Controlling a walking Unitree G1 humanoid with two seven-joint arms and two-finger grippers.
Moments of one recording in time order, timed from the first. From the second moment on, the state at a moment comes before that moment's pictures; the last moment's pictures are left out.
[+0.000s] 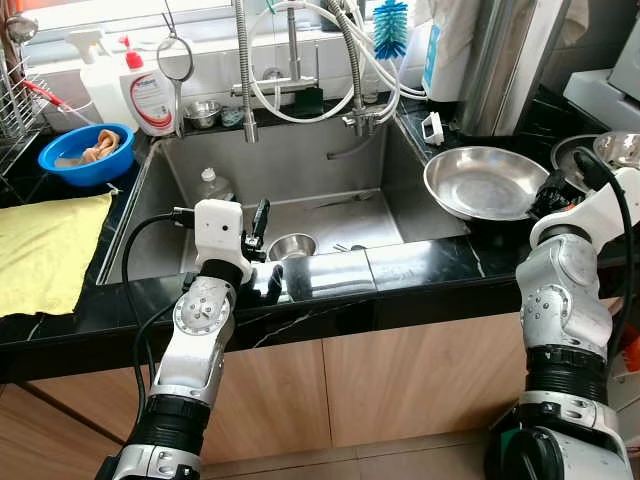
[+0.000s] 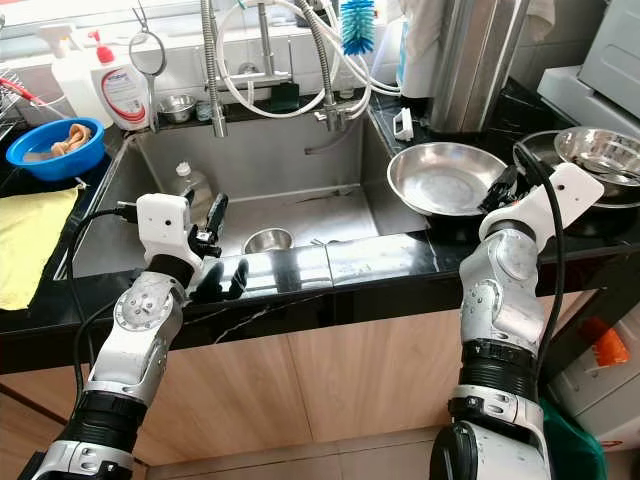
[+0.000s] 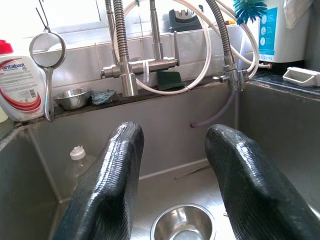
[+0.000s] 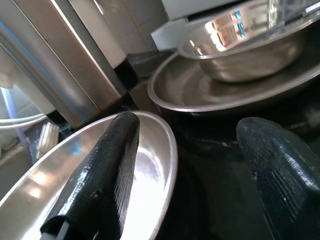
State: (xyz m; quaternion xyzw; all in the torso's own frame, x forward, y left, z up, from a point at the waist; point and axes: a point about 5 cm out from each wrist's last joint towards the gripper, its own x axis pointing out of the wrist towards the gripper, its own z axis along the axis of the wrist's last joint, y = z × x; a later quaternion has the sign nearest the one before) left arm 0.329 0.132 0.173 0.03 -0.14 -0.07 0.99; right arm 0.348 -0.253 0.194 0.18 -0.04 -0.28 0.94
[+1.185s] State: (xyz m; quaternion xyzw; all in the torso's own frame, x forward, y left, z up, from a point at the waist) left arm 0.331 0.137 0.178 0.05 -0.15 -0.07 0.98; right arm 0.369 -0.242 0.190 0.23 0.02 -0.25 0.94
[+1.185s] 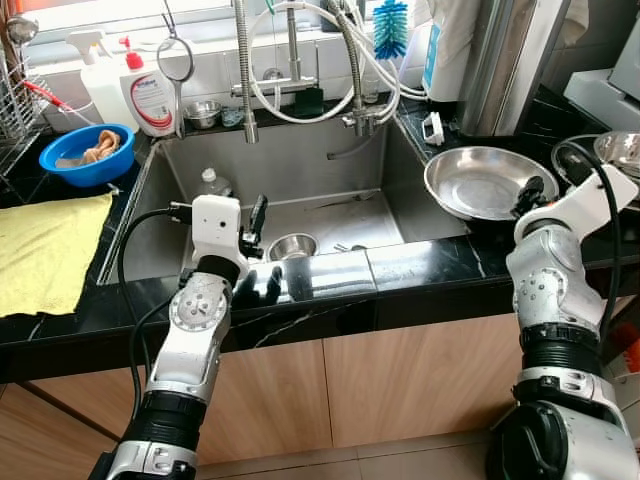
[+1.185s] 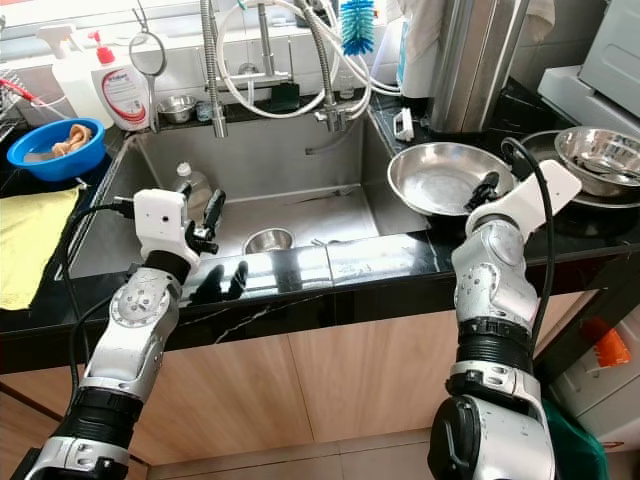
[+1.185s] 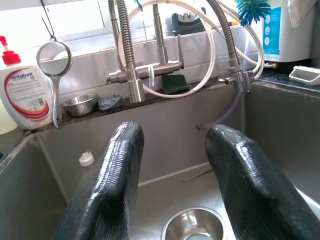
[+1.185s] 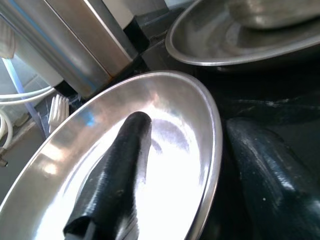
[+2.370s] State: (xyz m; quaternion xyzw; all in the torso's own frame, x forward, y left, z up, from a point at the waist) left arm 0.332 0.130 0.180 0.07 -0.15 -0.09 0.98; right arm 0.374 -0.236 0.192 0.28 0.01 -0.25 0.93
